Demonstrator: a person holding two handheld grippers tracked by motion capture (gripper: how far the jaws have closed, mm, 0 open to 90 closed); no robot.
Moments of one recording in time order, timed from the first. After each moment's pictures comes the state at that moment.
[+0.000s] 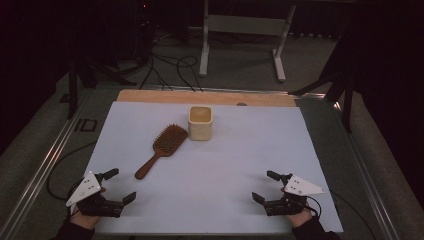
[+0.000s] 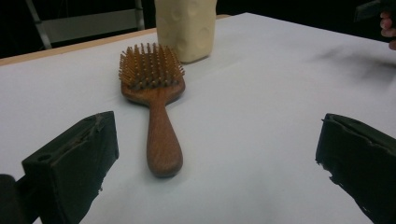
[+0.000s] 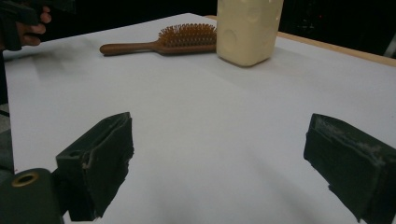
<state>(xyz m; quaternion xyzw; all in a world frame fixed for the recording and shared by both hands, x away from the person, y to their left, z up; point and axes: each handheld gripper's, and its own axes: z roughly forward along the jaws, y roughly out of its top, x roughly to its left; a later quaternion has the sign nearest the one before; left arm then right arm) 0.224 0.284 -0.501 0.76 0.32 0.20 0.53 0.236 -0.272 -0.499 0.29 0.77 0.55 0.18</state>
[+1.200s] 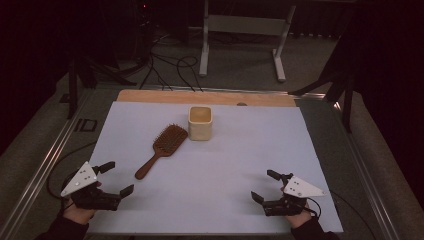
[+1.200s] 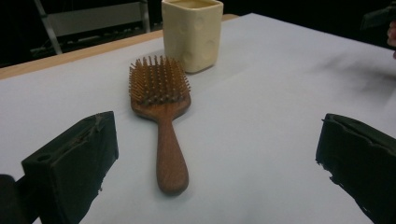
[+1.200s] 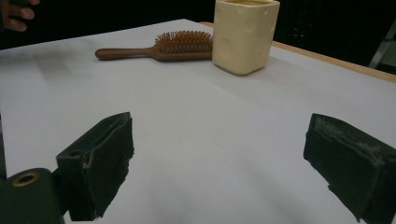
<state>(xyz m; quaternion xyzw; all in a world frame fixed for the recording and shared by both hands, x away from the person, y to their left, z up) 0.231 0.280 -0.461 0.77 0.33 0.20 0.51 0.231 -0.267 -0.493 0.28 0.76 0.55 0.20</state>
